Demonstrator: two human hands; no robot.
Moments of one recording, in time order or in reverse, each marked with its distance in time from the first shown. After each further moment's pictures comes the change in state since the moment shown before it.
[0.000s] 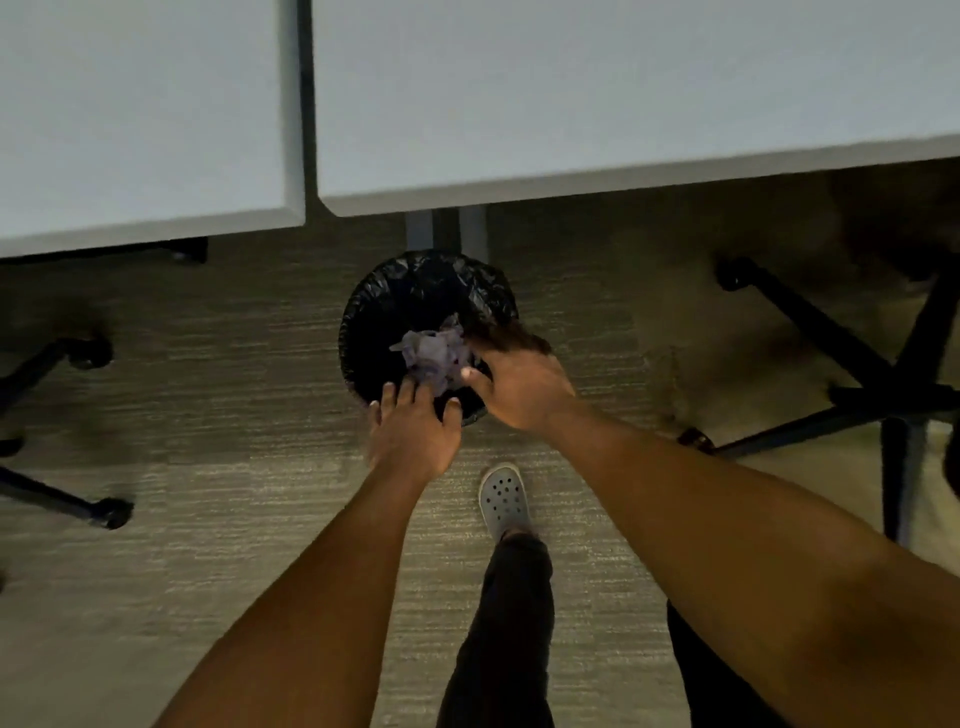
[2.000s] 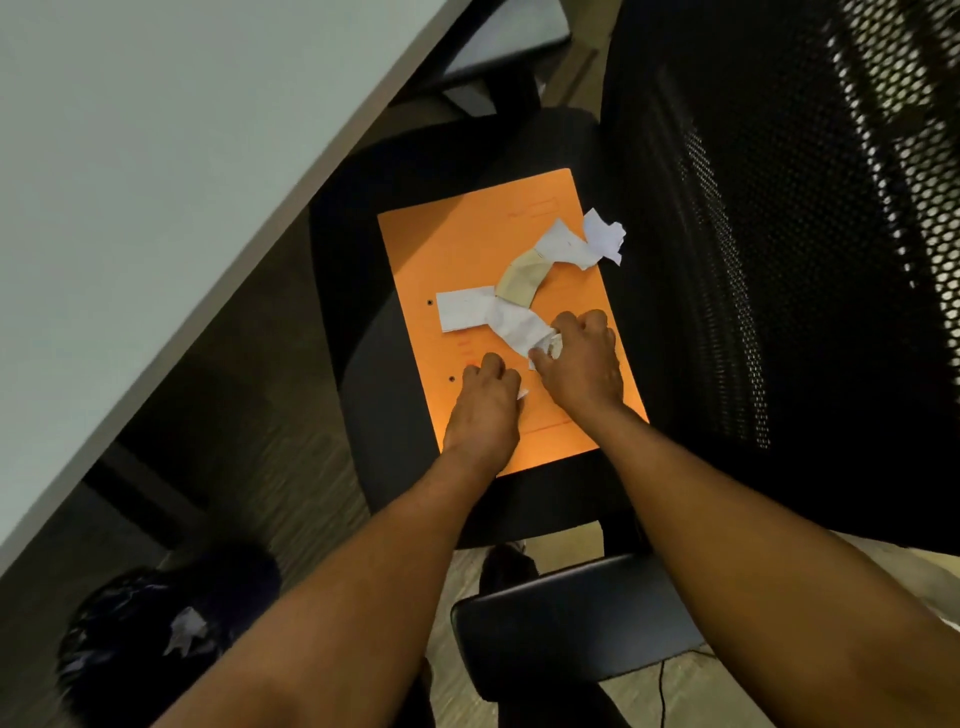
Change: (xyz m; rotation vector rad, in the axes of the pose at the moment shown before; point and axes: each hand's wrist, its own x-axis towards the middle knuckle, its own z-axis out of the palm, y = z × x) left_hand -0.209 0.651 0.163 0.431 -0.085 1.089; right_hand -0.389 0.551 -0.123 0.652 0.743 1.027
